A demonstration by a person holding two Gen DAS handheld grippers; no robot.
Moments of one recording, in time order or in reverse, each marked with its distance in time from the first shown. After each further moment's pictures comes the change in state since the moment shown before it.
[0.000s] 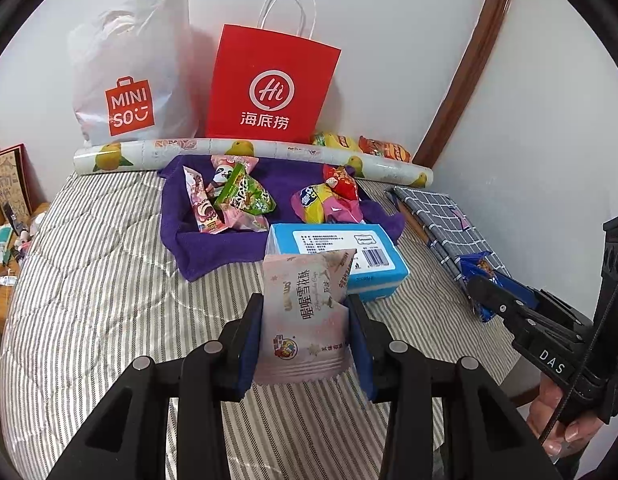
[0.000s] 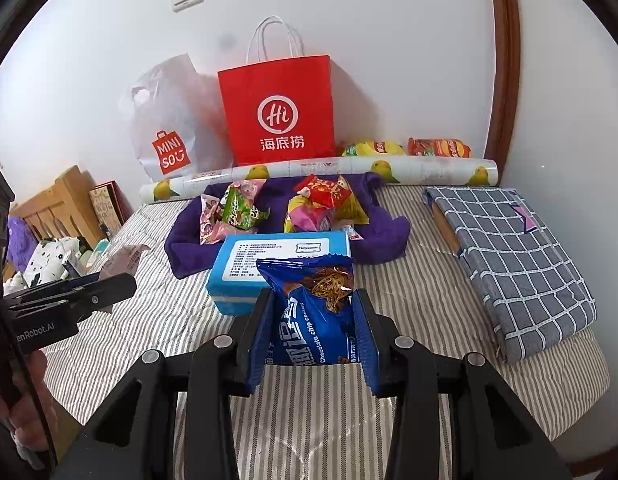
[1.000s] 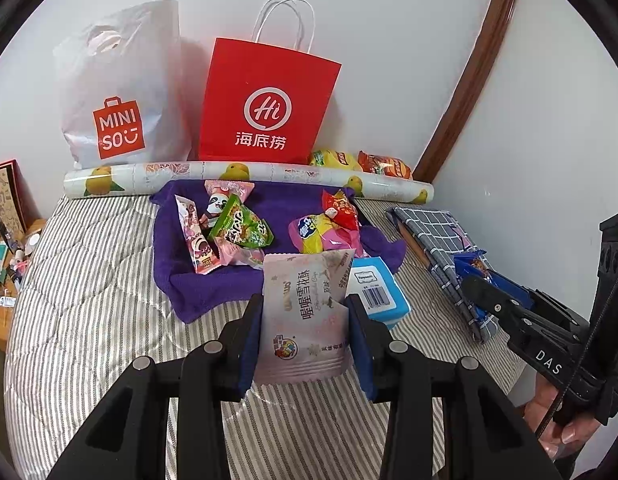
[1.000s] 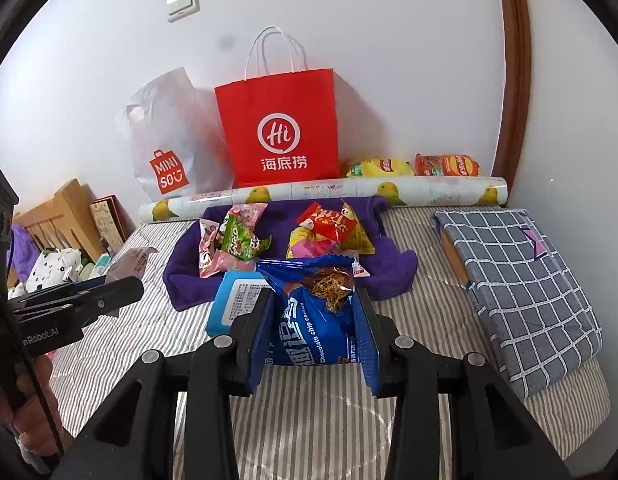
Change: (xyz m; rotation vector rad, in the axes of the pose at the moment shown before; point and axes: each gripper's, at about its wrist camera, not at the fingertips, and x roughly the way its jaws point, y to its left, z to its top) left arm 0.012 0.001 0.037 0.014 -0.018 -0.013; right arm 0.017 -0.004 0.038 0.003 -0.022 0.019
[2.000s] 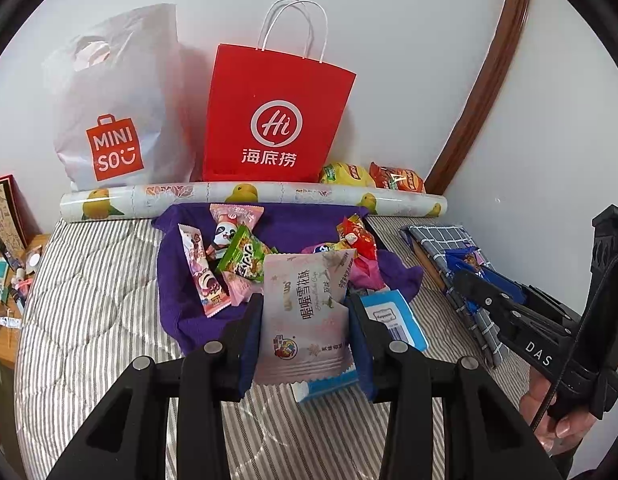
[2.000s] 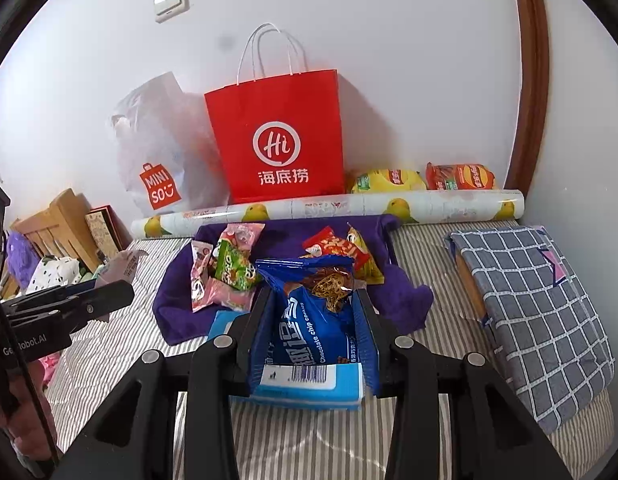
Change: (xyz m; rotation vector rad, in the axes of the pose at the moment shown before) left arm 0.020 0.014 0.044 0.011 0.004 0.011; right arm 0.044 -0.002 0.041 0.006 0.002 0.017
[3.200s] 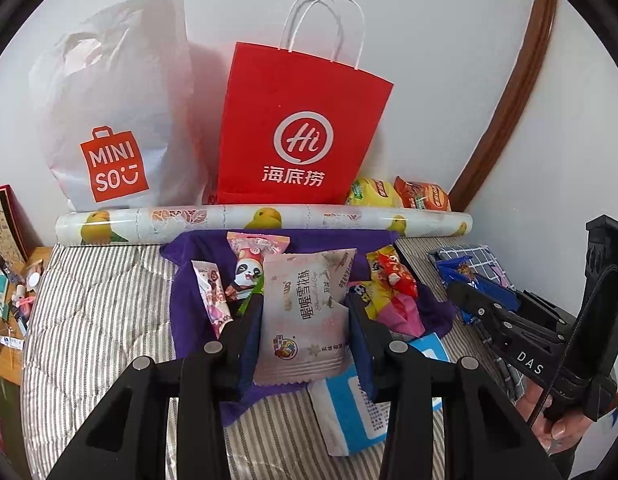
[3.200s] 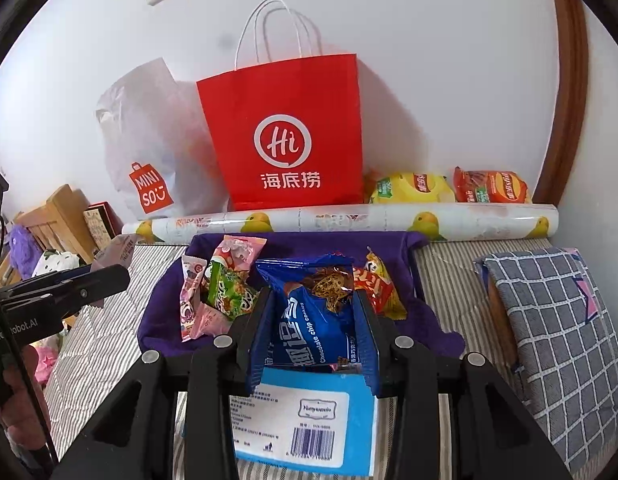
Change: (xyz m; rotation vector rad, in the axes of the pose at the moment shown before) left arm 0.042 0.036 0.046 -0.019 0.001 0.030; right arm 0.071 0.004 0.037 -0.031 0.042 0.039
